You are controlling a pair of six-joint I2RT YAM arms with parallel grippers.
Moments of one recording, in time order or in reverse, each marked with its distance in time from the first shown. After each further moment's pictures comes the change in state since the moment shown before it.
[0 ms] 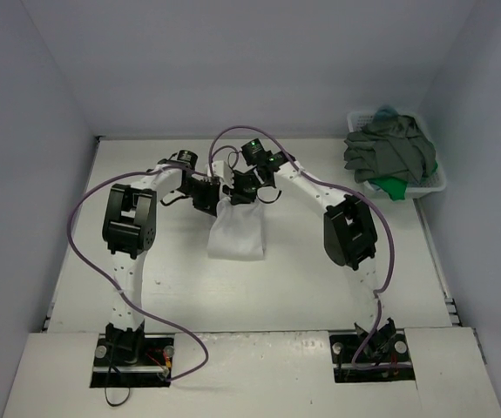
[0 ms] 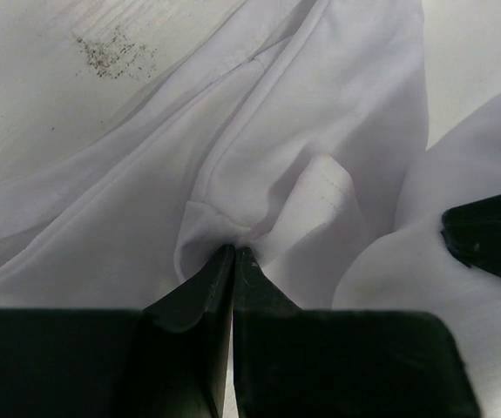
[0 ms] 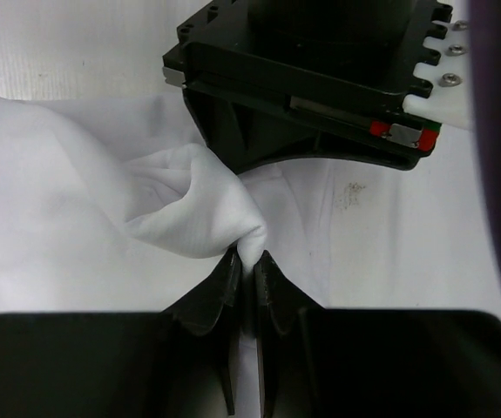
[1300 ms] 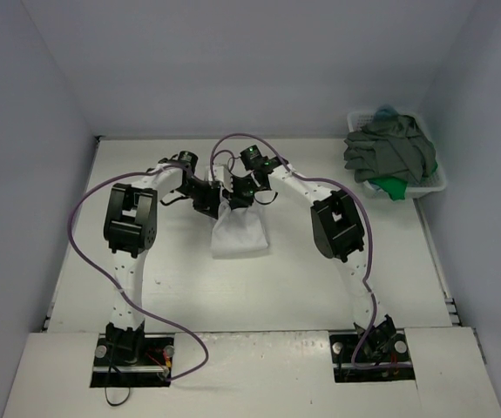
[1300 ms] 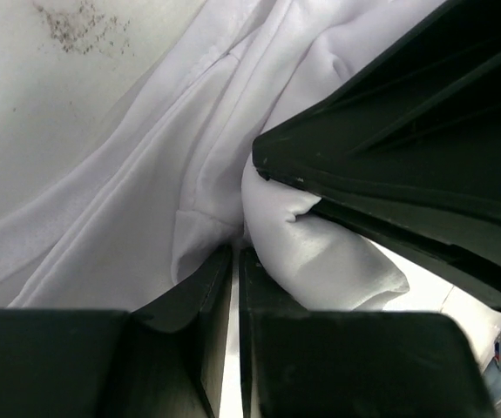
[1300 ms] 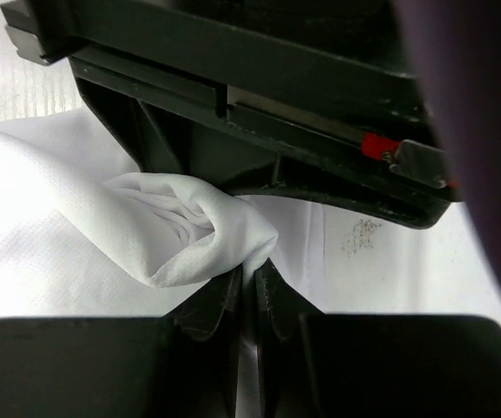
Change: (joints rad) left arm 0.000 0.018 0.021 -0.060 0.038 0.013; right arm -0.026 0.174 0.077 0.054 -0.075 -0.037
